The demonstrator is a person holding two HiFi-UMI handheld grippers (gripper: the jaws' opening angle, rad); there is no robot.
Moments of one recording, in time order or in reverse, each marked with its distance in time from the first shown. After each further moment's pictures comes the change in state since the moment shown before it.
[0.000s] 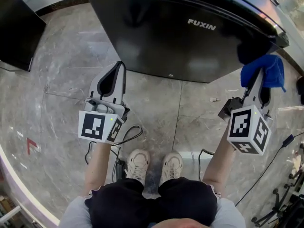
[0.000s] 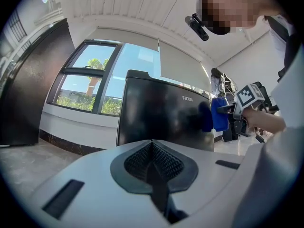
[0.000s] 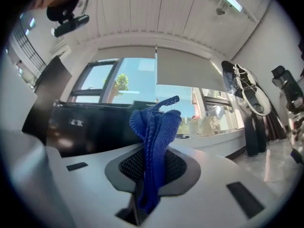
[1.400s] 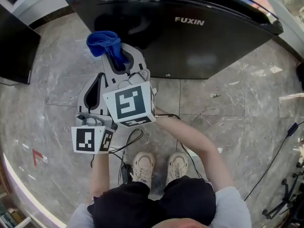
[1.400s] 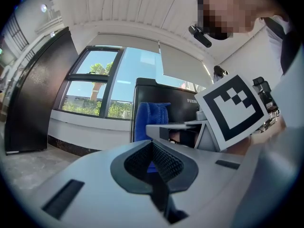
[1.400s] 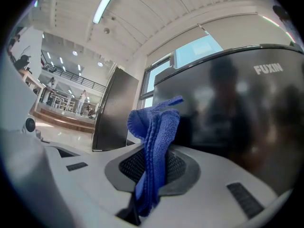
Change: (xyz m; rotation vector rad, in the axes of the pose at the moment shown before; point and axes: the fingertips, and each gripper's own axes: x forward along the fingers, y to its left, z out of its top) left arm -0.027 0.025 0.003 0.029 -0.019 0.068; right arm -0.032 0.367 -0.063 -0.041 0.060 0.843
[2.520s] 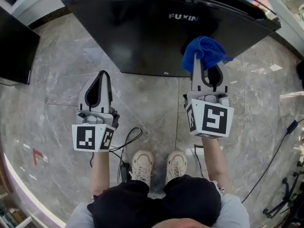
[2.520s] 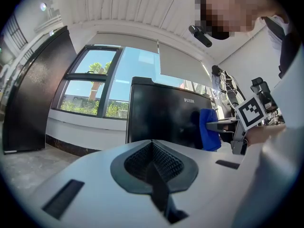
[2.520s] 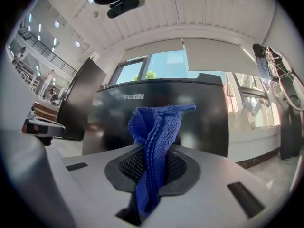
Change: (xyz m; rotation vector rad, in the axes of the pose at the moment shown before) left arm 0.005 -0.012 -0.001 0.000 0.003 -0.017; right arm -0.160 -0.174 -0.016 -0.063 0.030 -0.449
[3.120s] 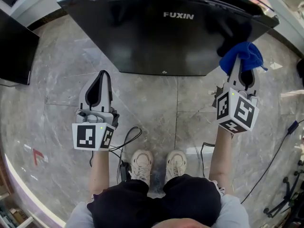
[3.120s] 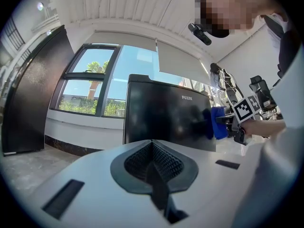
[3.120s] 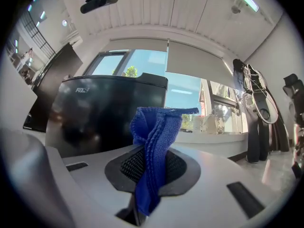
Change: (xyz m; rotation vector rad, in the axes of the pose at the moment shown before) left arm 0.003 -0.007 -0.005 0.016 0.018 -0.012; right arm -0.028 -0.127 -0.009 -0.008 0.037 -0.333
